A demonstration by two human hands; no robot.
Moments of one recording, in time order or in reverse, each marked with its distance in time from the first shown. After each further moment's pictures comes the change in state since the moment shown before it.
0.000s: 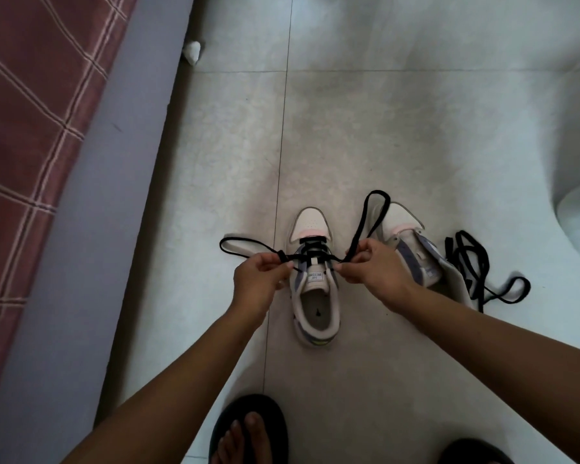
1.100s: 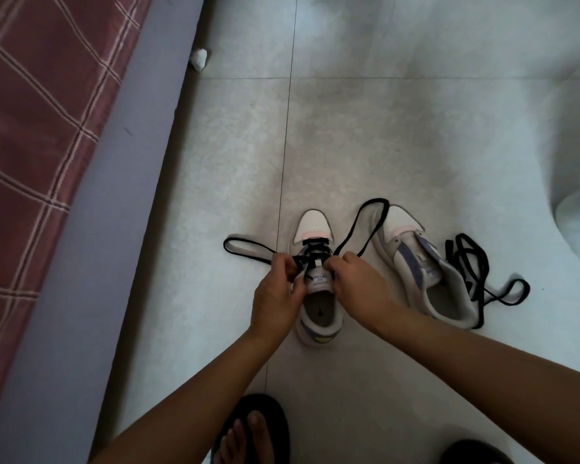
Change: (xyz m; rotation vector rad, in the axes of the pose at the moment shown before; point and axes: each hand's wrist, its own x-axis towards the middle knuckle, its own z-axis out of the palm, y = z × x) left_hand -0.021 -0.022 0.010 0.517 0.010 0.598; right_hand -0.013 0.015 0.026 -1.113 0.033 -0.486
